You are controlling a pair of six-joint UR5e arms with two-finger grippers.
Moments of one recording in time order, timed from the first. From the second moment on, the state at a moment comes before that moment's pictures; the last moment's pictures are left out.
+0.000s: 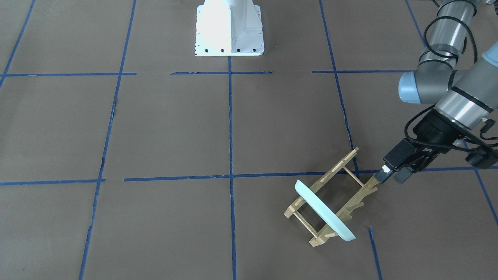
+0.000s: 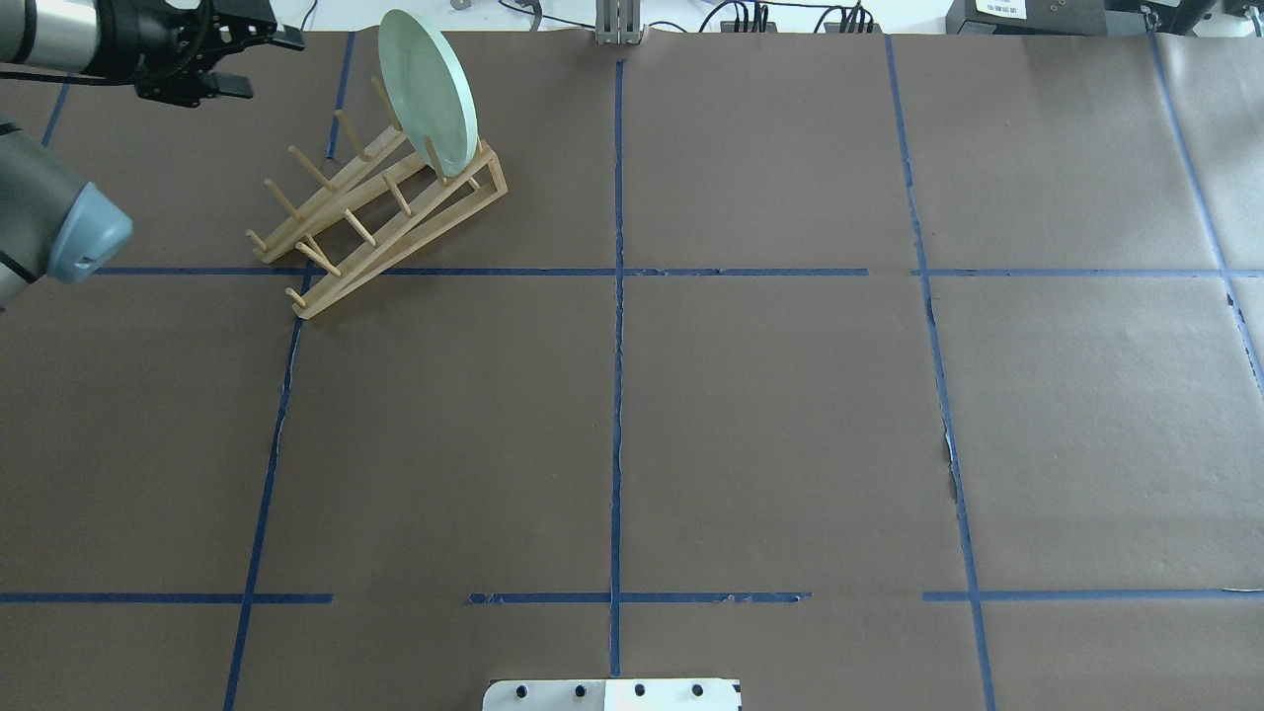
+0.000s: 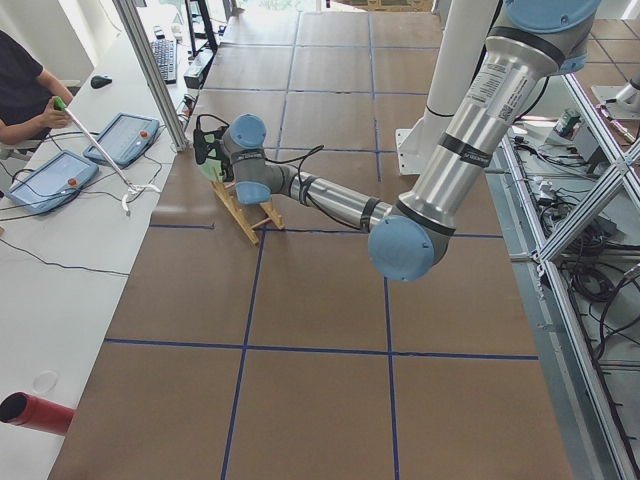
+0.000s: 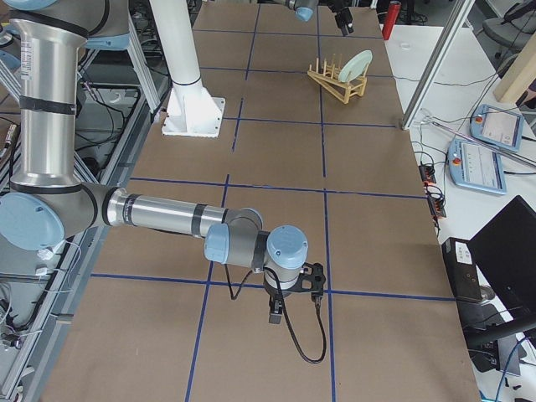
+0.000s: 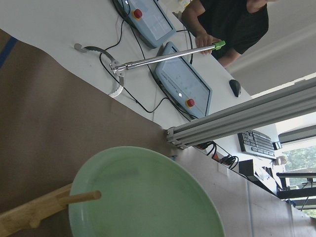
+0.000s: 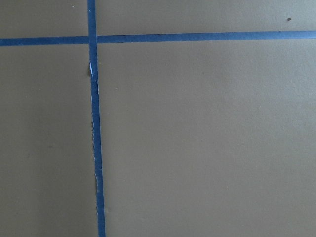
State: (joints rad) left arm -1.14 -1.97 -1.45 -2.55 -2.21 -1.34; right arm 1.62 -1.69 1.59 -1.59 2.30 -0.07
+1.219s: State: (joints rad) left arm -1.61 -1.59 -1.60 -1.62 -2.30 0.14; right arm 1.62 -1.69 1.59 -1.59 2.30 -0.07
